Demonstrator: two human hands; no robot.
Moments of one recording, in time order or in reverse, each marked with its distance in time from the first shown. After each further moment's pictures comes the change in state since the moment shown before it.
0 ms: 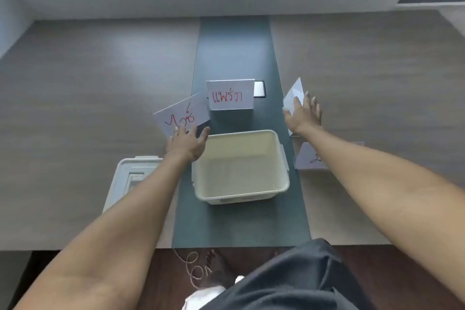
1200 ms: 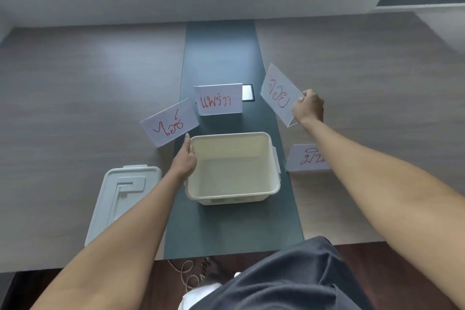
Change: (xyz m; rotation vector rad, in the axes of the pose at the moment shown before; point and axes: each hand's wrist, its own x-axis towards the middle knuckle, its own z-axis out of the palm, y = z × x) left_hand -0.004 0.003 0.036 -0.707 -0.089 -0.051; right_hand 0.003 0.015 -0.046 0.516 0.333 0.197
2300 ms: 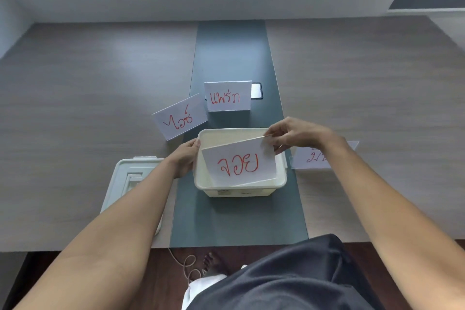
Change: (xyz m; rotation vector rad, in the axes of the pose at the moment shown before) left_hand -0.012 -0.004 -0.024 -0.485 -0.296 -0.159; right_hand -0.077 -0.012 -0.026 0.084 -1.156 -0.279
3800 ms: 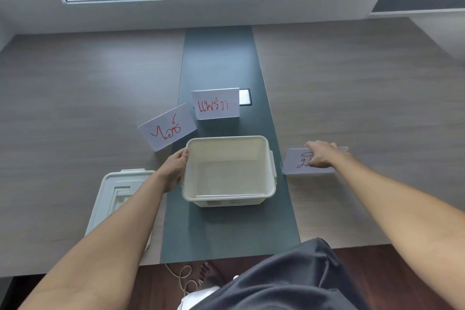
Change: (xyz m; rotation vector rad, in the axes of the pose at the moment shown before) left_hand 0.024 -0.011 -0.002 0.105 0.079 0.025; right_hand -0.003 0.129 -0.043 -0.735 0.284 0.564
